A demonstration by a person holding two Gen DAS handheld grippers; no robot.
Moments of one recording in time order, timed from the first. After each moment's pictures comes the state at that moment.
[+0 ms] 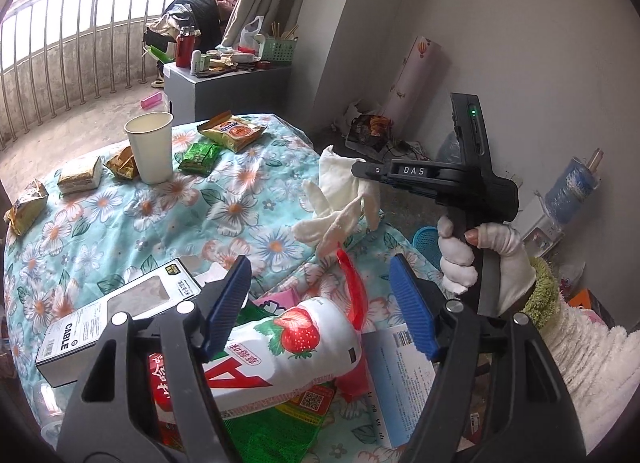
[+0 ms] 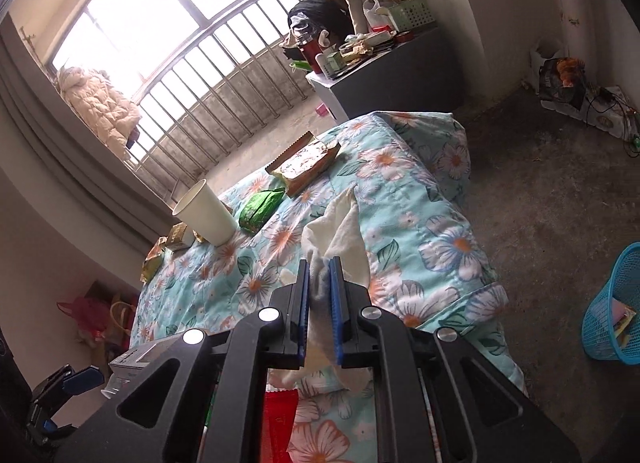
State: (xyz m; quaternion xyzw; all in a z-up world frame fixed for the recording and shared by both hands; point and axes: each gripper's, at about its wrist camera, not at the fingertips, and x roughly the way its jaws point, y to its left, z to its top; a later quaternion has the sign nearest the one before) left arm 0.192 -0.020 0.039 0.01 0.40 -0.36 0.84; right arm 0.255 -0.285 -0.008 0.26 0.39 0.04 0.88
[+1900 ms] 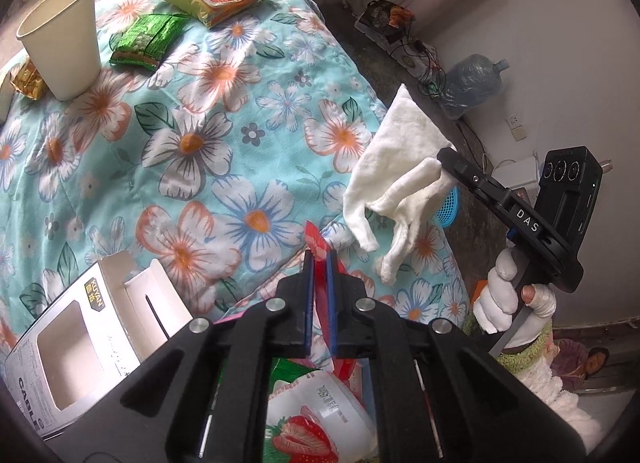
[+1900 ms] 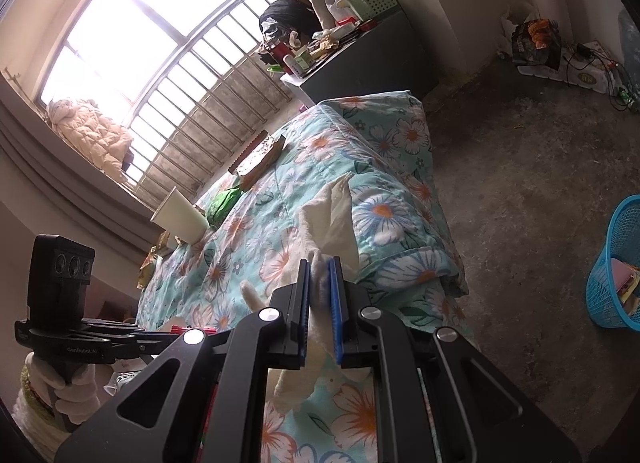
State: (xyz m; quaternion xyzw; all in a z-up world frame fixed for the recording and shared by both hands) left arm 0.307 -0.085 -0.031 -0.01 0.63 -0.34 0.70; right arm 0.224 -0.331 -0.039 0.32 0.38 0.04 0.87
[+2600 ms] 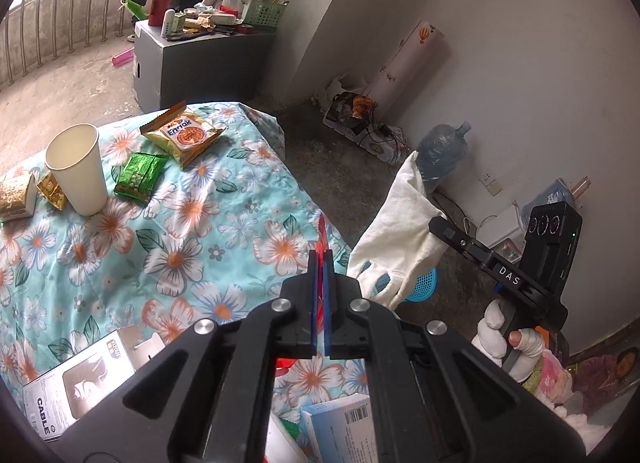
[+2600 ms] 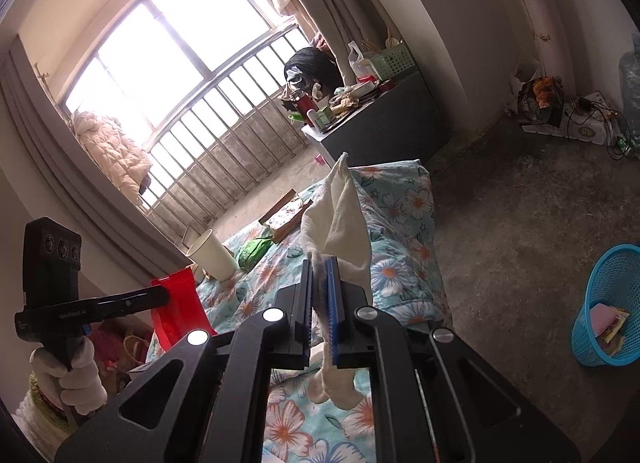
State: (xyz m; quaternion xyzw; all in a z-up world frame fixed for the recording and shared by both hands) left arm 0.284 -0.101 0.059 -0.03 0.47 -0.38 0.79; right arm 0.179 -0.358 0.029 0.30 0.29 0.03 0.91
